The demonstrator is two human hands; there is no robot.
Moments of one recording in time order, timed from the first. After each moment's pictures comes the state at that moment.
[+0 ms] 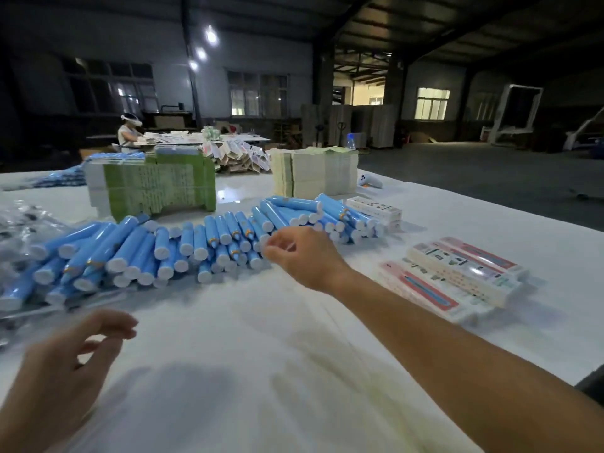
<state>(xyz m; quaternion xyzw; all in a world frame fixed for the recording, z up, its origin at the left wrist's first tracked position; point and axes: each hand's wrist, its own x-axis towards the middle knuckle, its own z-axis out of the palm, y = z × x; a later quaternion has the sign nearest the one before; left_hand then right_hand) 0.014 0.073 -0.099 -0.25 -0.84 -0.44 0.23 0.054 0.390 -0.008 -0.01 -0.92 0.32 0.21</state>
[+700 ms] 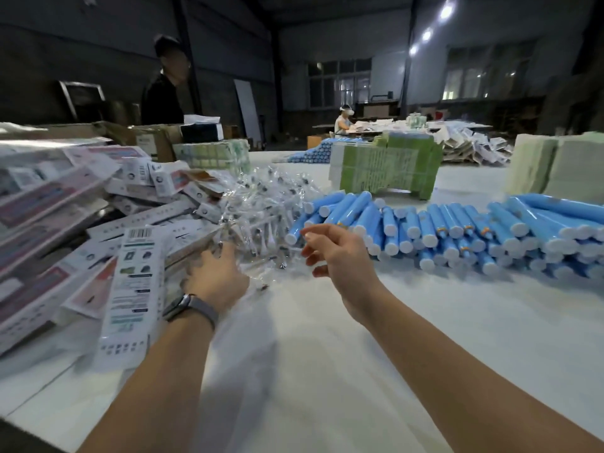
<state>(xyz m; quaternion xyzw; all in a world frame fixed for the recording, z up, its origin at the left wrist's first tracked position) 0.007 -0.062 -0.058 0.24 -0.96 -0.13 0.06 0.003 0.140 -0.039 0.19 -0.66 0.73 0.00</state>
